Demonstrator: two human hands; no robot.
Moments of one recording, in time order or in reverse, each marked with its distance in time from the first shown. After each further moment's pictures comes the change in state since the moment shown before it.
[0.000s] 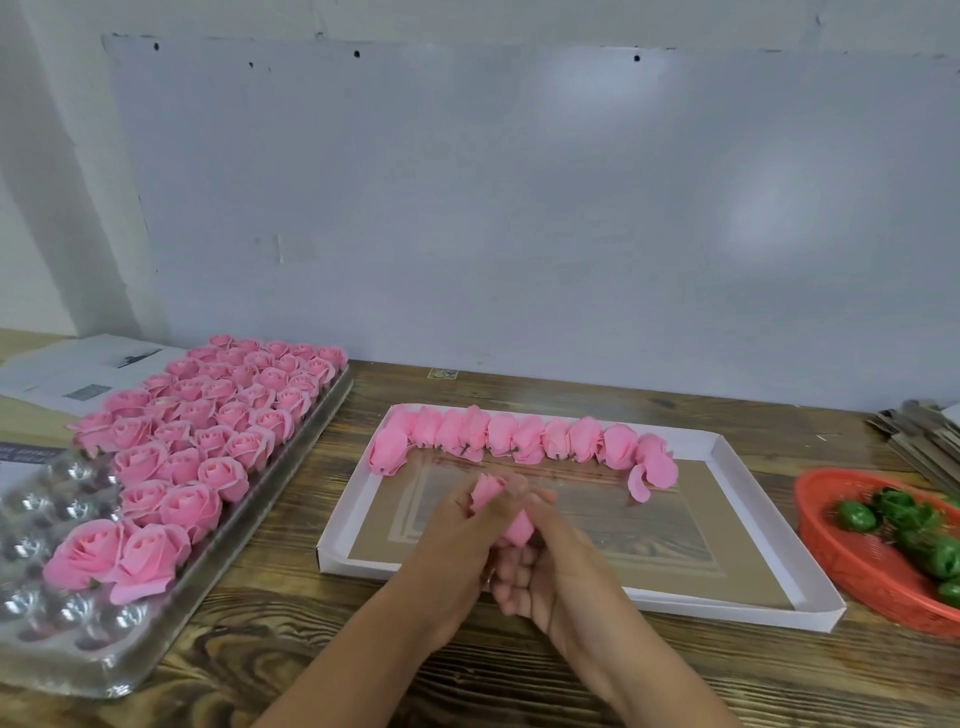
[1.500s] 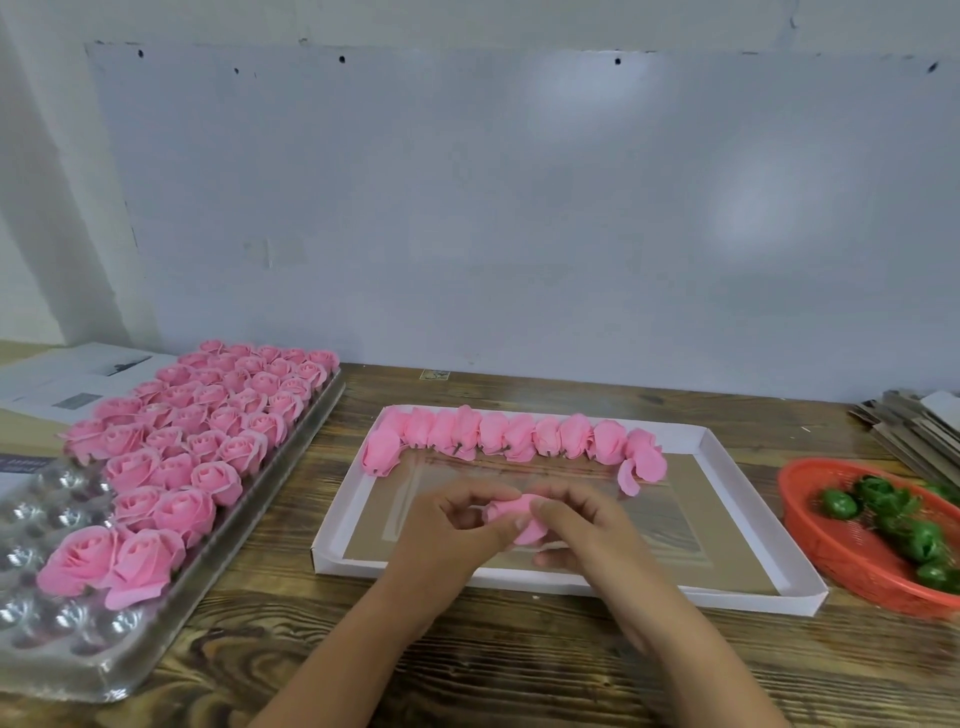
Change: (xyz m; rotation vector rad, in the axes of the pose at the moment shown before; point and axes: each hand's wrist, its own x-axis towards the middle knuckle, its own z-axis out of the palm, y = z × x) left_hand -0.004 0.001 -0.007 0.308 0.138 0.178; right_hand 0.003 -0.016 -0.039 -0.438 0.149 -0.182
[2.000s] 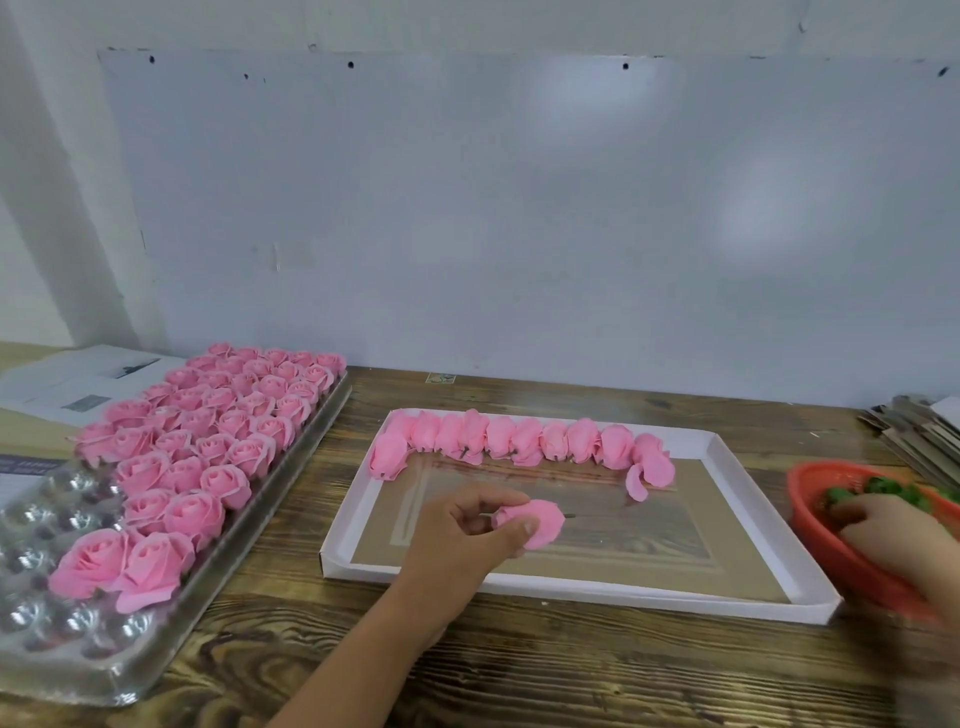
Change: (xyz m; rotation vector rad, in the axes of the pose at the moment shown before) left_hand 0.002 -0.004 0.003 -0.056 0.024 -0.063; right_hand 0.023 0.008 -0.250 -1.174 0.427 0.502
